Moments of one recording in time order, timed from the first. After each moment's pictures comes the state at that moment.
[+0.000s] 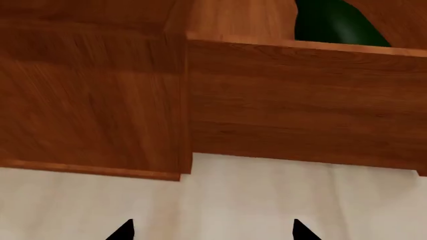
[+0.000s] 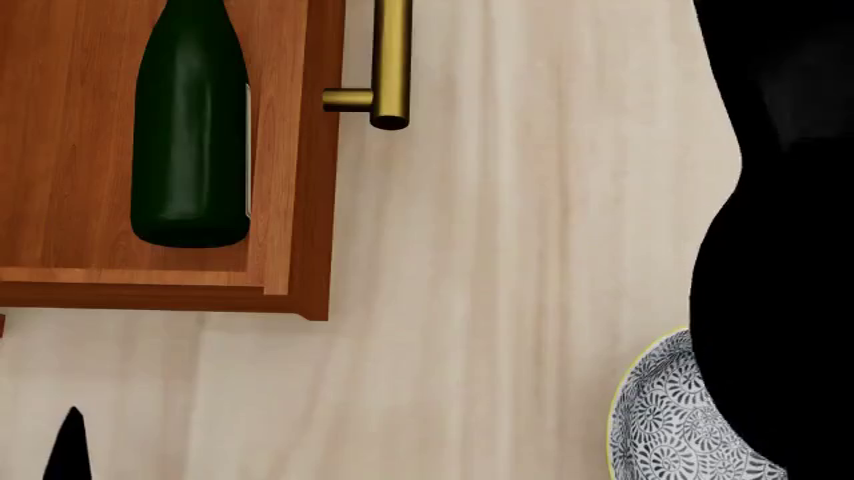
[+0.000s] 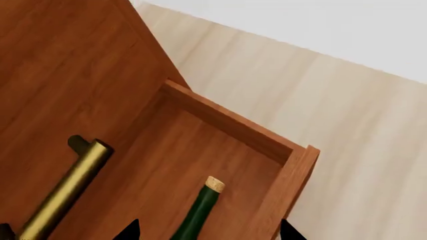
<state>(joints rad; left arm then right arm) -0.01 -0.85 0.54 0.82 -0.67 -0.09 -0.95 2.35 0.00 -1.28 1.18 1.41 1.03 -0.32</state>
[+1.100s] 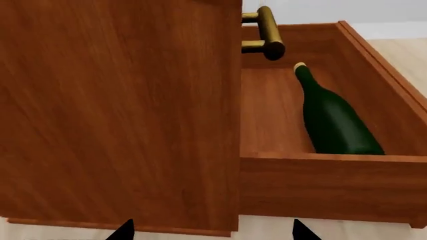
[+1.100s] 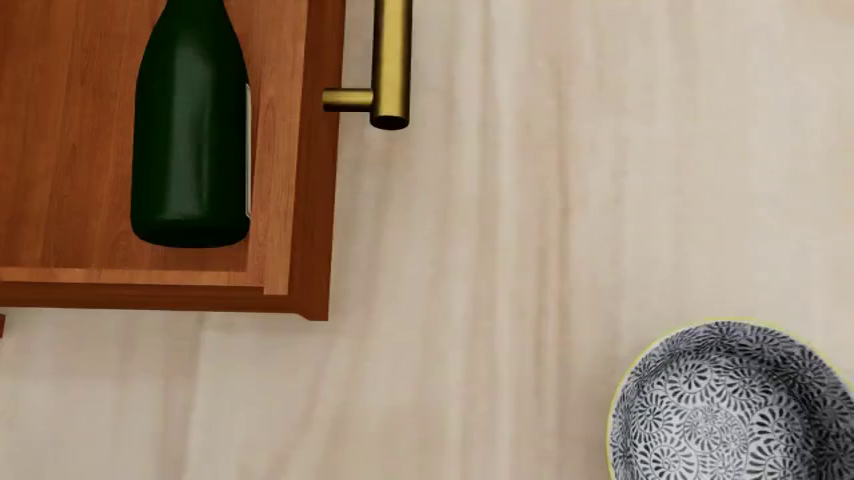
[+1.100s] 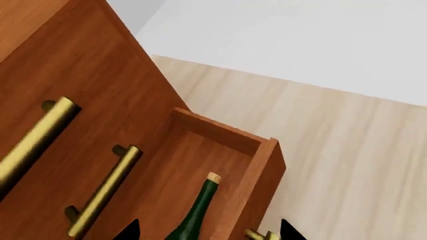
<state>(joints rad) -0.78 -1.41 1.68 1.04 -0.41 0.32 -1.54 2.16 0.30 -0.33 0.58 1.35 1.55 0.25</state>
